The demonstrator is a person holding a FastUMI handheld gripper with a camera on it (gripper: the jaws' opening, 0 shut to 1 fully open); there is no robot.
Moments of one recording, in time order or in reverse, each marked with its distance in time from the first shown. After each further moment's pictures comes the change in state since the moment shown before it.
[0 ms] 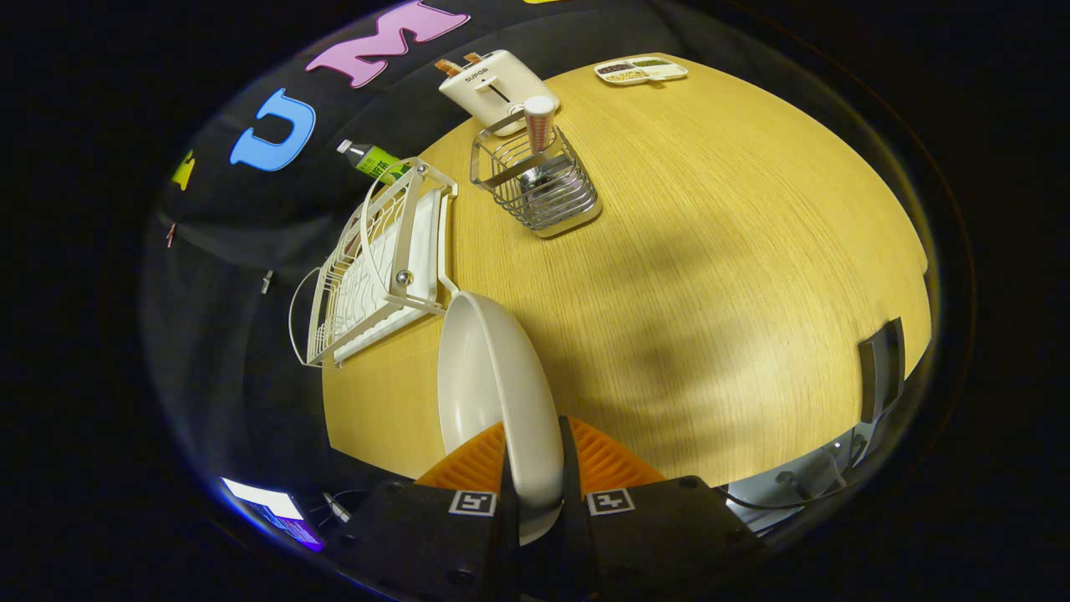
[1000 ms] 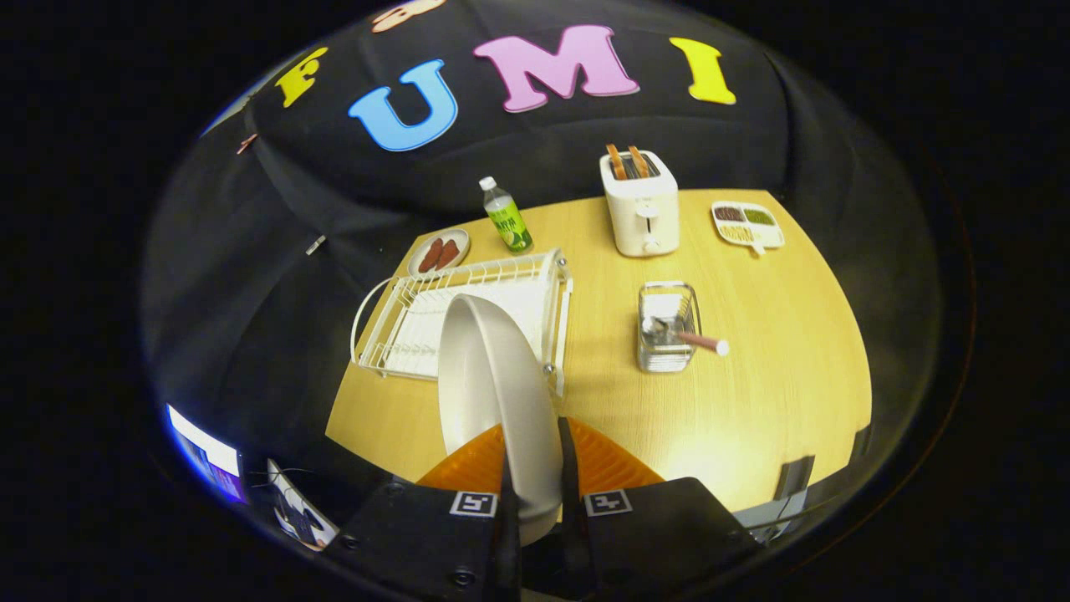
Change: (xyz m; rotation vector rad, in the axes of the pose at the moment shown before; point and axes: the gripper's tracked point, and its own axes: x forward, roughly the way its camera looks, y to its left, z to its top) arm -0.089 0.125 0.041 -0.344 -0.174 -0.019
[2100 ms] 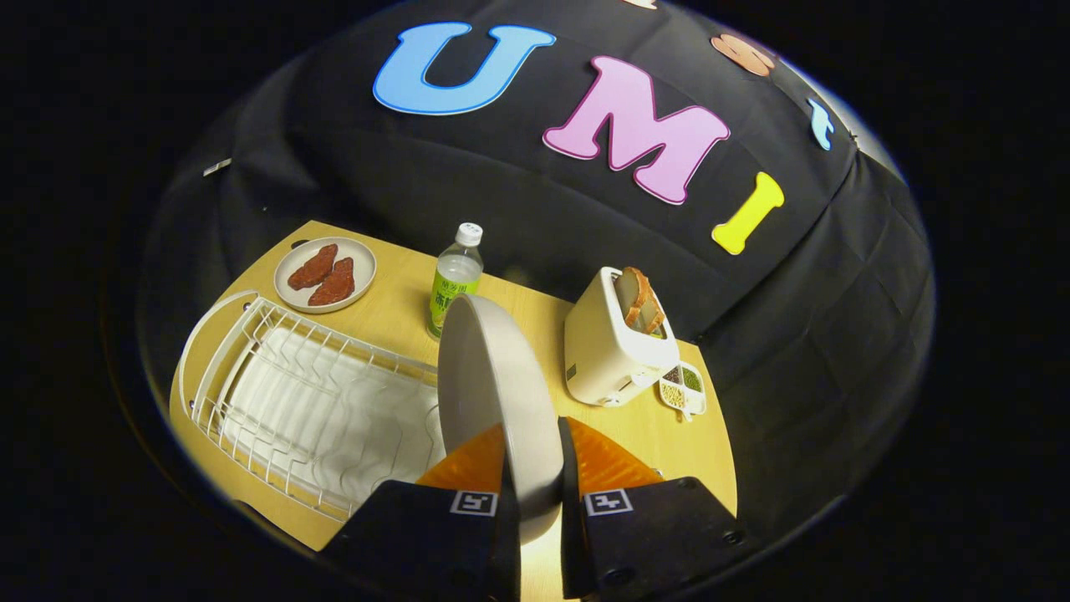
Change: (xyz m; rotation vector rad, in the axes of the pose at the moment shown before) arm 0.150 0.085 0.200 -0.465 -0.264 -0.565
